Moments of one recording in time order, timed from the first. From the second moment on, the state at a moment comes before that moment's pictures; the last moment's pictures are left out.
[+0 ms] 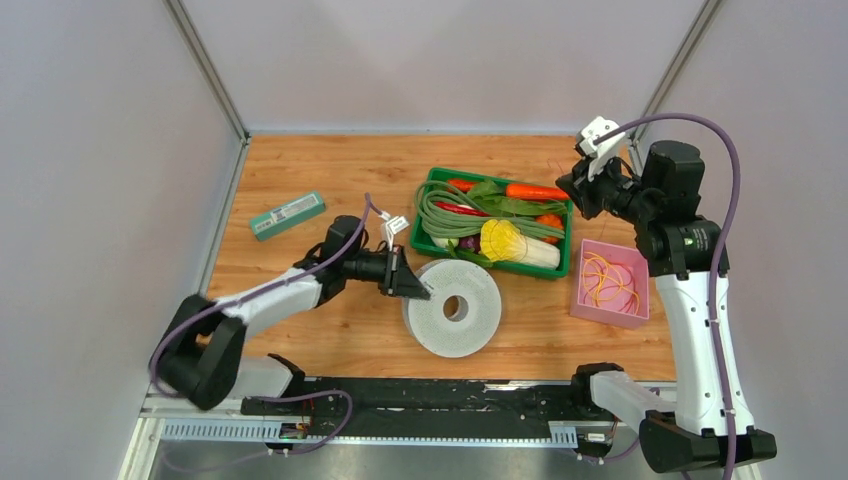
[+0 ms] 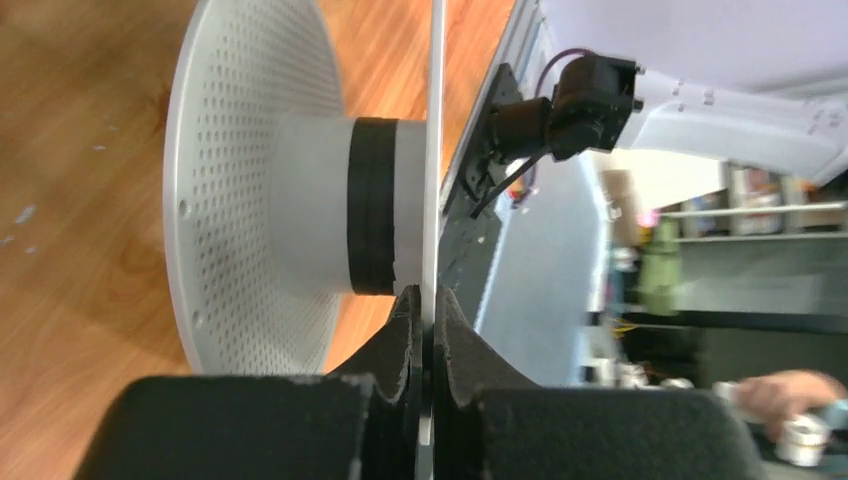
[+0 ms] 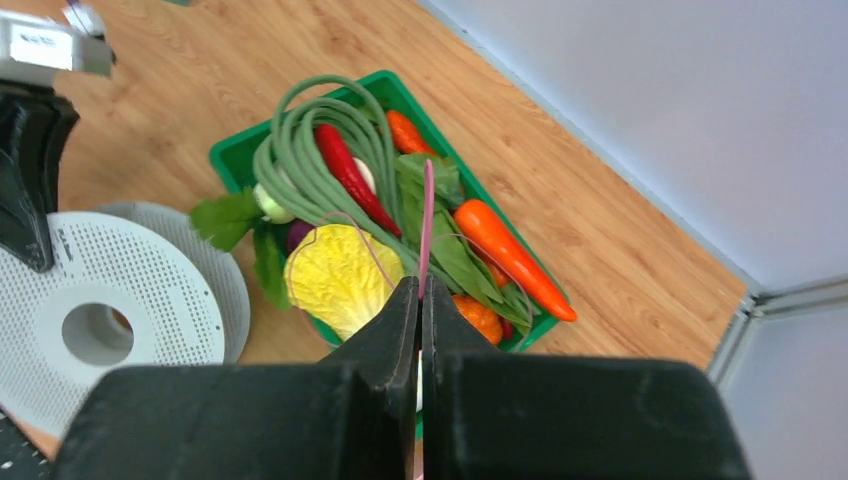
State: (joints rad) left arm -0.53 1.43 0.61 0.29 0.96 -0.68; right arm 0.07 1.05 1.44 -0.74 -0.51 -0.43
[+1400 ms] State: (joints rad) left arm -0.86 1.01 0.94 -0.81 0.47 0.57; right arm 0.81 1.24 1.15 -0.68 -0.60 -0.48
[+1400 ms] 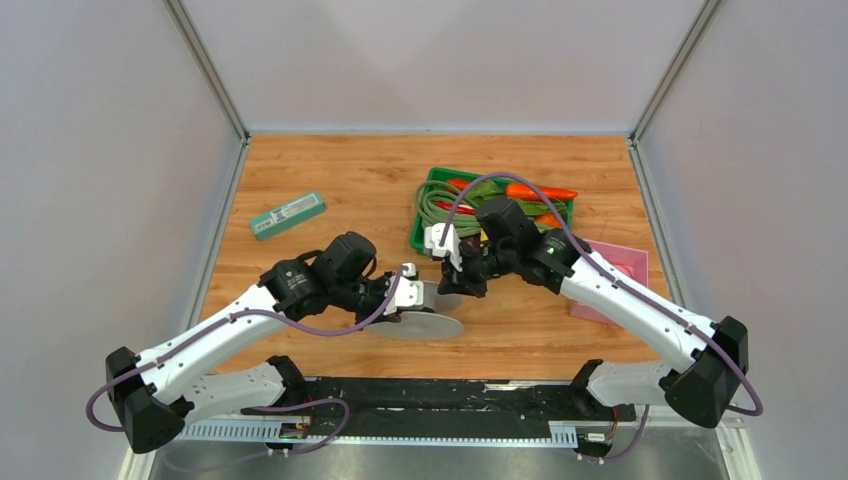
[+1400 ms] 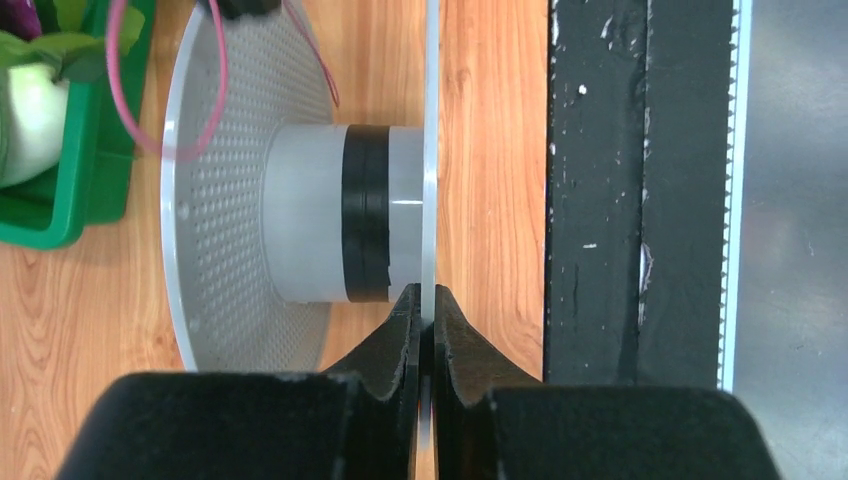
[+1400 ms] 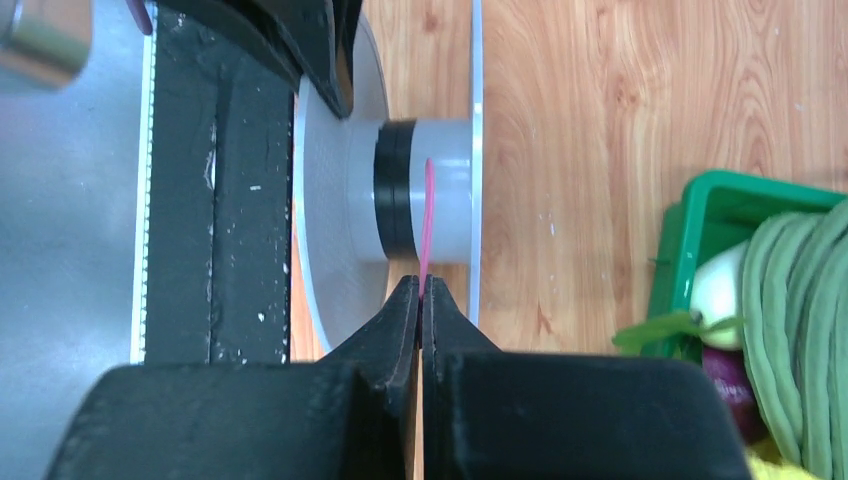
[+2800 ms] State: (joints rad) left arm -0.45 0.91 0.71 -0.49 0.90 0.45; right arm 0.96 1.36 0.96 -0.23 -0.45 -0.26
